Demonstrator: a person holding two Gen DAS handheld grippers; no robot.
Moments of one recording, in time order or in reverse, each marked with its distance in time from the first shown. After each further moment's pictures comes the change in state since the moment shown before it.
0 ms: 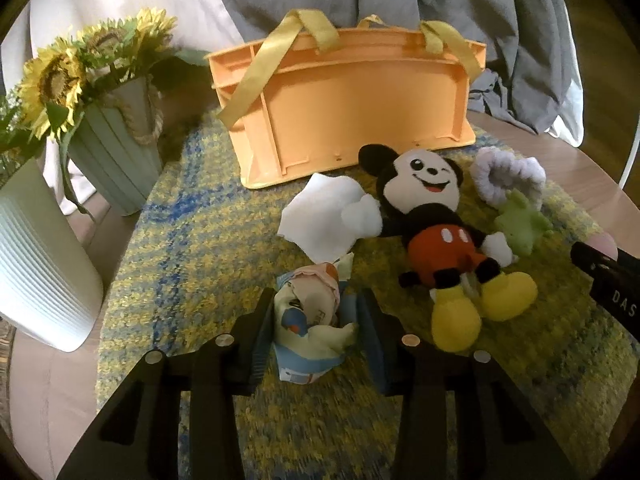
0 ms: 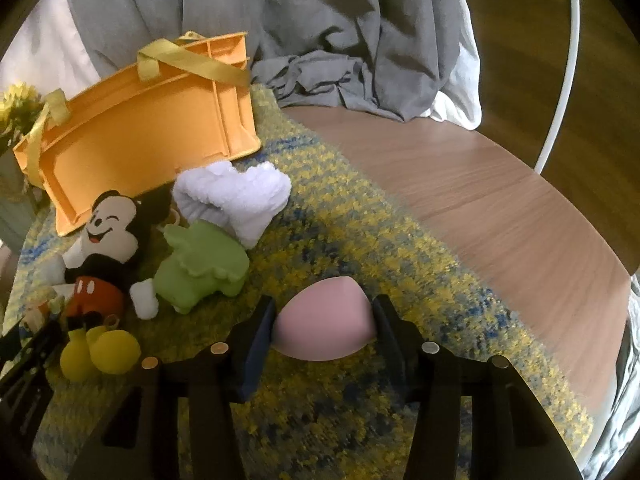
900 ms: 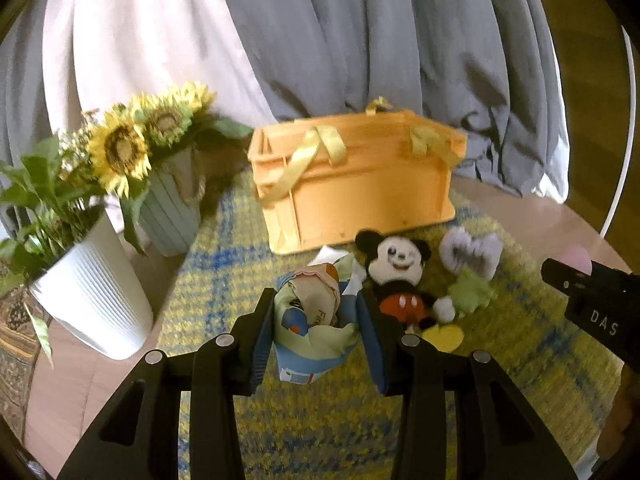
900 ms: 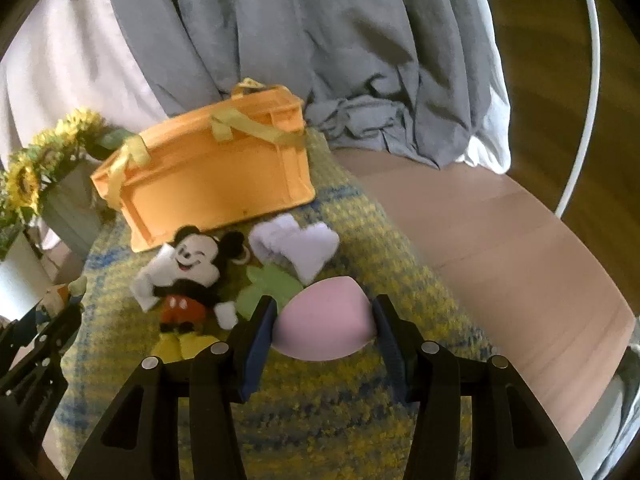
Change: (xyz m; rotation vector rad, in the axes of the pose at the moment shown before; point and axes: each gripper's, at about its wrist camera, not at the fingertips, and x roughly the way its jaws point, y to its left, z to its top) left arm -0.094 -0.001 0.026 -0.068 -0.168 0.042; right arm -0.066 -0.005 0.030 -0.069 -0.087 0.185
